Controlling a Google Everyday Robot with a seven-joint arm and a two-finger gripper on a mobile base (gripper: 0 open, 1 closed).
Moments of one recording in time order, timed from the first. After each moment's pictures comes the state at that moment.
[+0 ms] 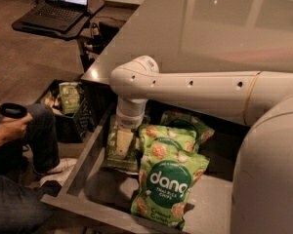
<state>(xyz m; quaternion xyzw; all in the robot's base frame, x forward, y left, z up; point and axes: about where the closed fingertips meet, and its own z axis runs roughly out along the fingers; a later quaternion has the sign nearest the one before) 0.574 0.054 0.646 -0.62 0.78 0.04 0.07</state>
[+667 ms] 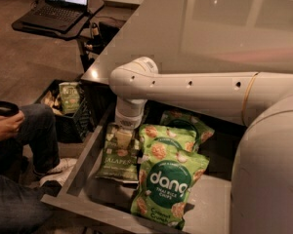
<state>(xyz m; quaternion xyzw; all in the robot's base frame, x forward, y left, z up) 0.571 0.060 0.640 -0.63 0.77 0.05 0.07</state>
